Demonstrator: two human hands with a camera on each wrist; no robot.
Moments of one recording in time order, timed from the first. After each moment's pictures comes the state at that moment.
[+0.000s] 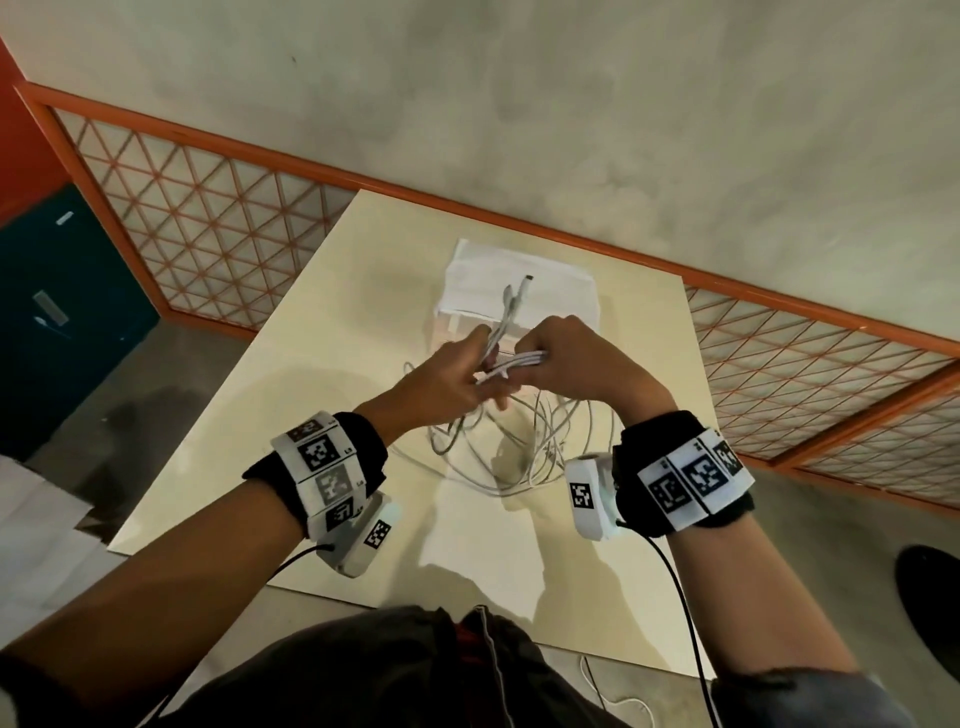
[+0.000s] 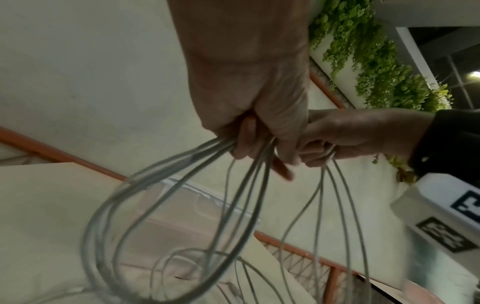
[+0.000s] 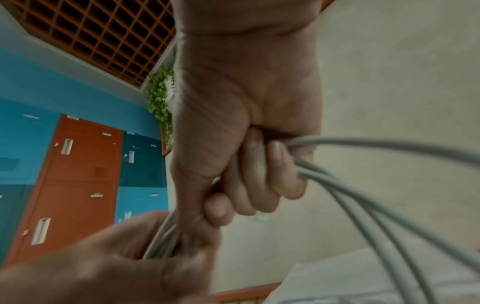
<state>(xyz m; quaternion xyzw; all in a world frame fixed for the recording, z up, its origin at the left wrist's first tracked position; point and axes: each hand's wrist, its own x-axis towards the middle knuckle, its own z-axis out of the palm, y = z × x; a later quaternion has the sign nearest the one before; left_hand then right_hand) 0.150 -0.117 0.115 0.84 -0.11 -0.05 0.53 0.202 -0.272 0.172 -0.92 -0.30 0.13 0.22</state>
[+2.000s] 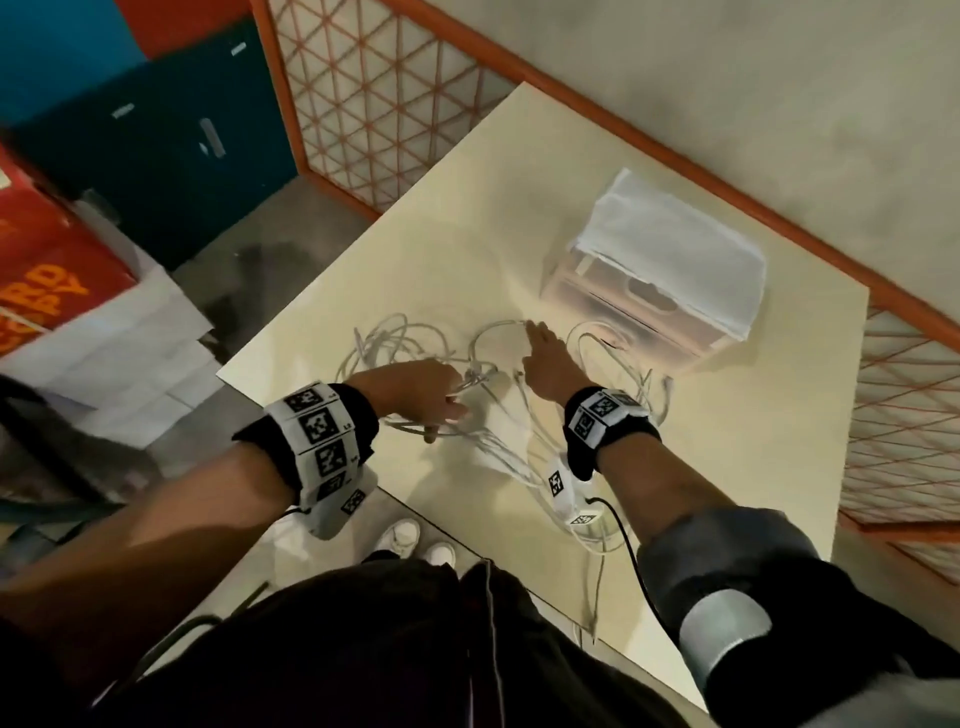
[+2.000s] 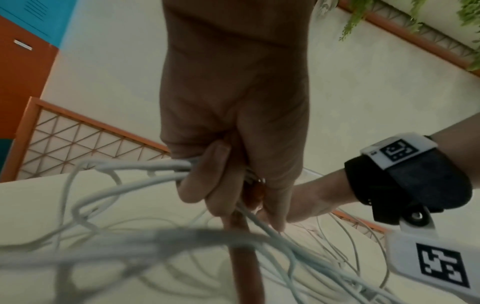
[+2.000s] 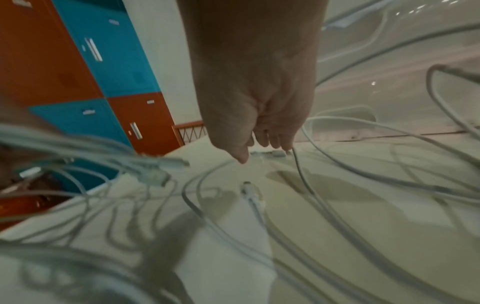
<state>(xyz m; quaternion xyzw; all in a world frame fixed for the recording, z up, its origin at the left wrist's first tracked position) 0.079 -0.043 0.037 0.90 0.04 -0.30 0.31 0.228 -0.188 -0.023 -0.91 -0.31 0.28 0.03</state>
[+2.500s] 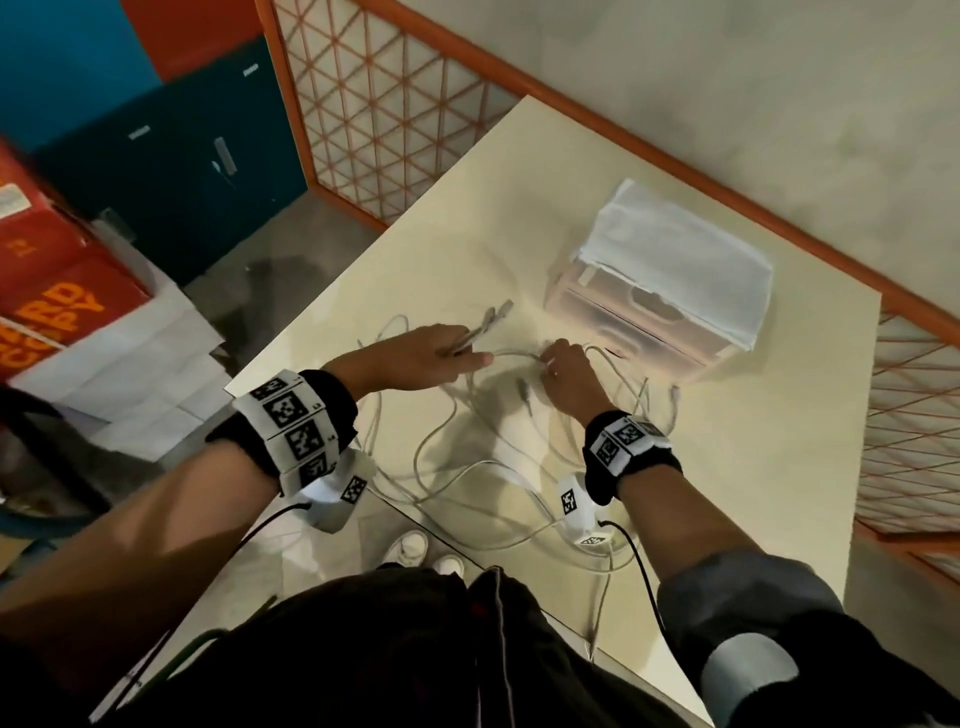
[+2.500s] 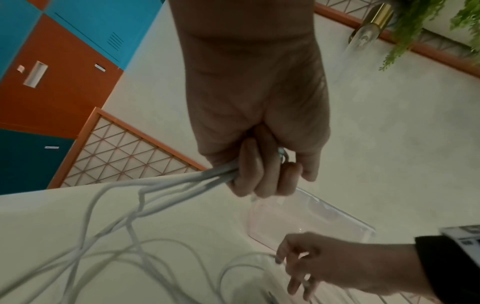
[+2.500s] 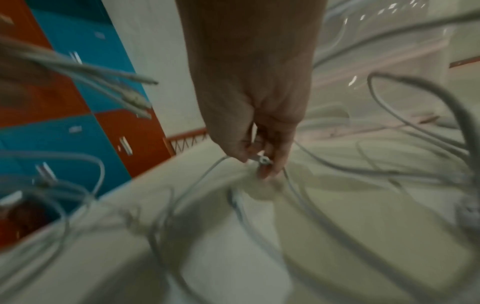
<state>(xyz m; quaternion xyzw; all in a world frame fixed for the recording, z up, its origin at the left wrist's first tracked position) 0.091 -0.021 0.056 0.86 0.09 -0.14 0.48 0.237 -0.204 -0.039 -0.92 -0.28 0.19 0.19</state>
